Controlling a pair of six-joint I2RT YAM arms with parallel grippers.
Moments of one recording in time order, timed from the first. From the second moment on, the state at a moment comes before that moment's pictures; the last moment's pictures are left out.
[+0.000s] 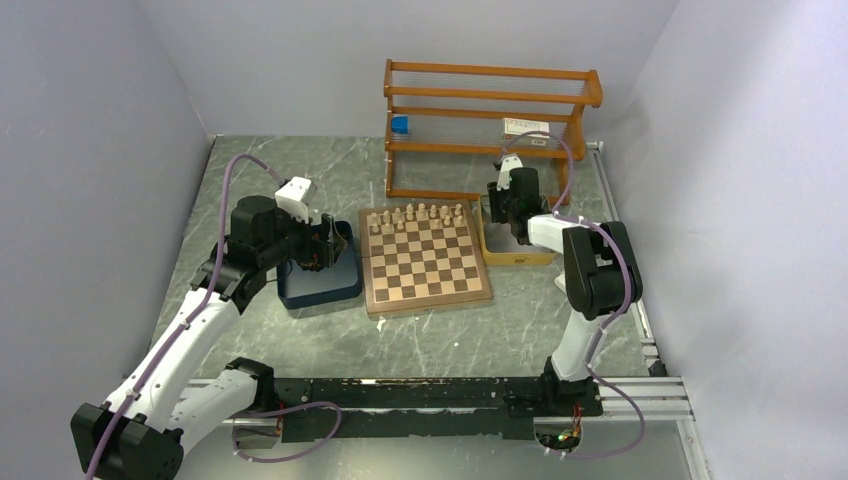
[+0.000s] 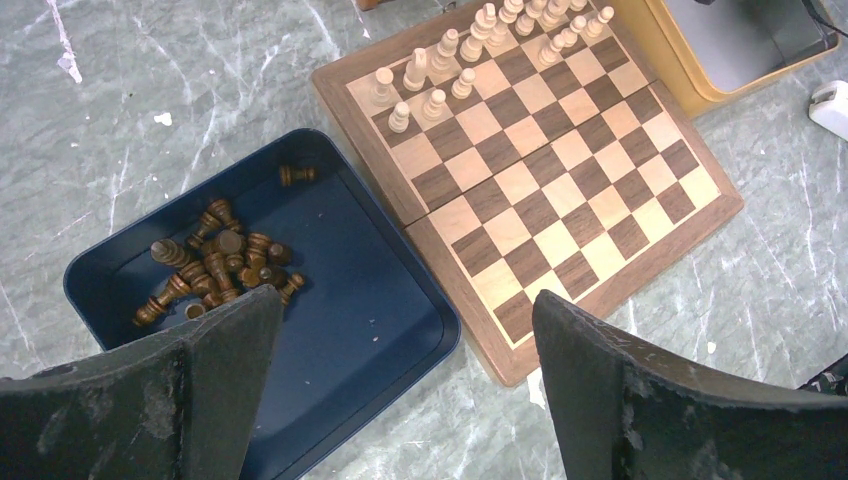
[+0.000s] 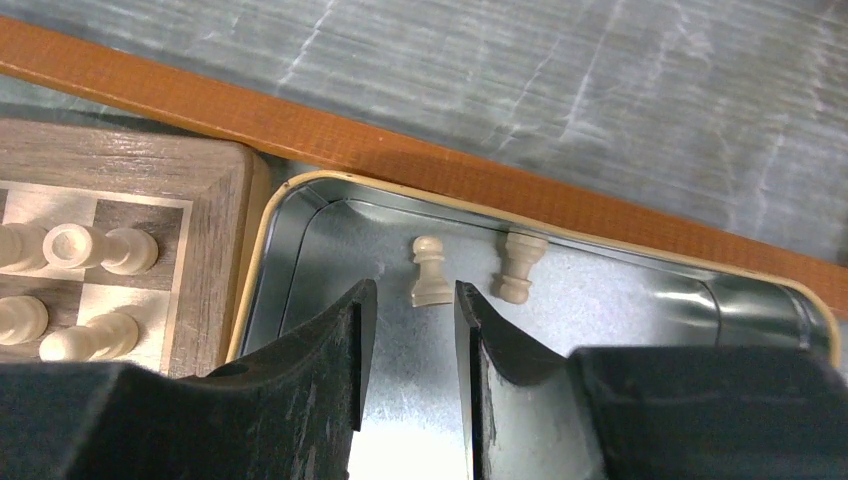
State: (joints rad) left arm -0.33 0.92 0.80 -0.37 0.19 -0.13; right arm 0.18 1.83 1.00 0.25 0.00 -0.10
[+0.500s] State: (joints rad) left arm -0.33 0.92 0.80 -0.37 0.19 -0.13; right arm 0.18 1.89 1.01 0.26 -0.02 -0.15
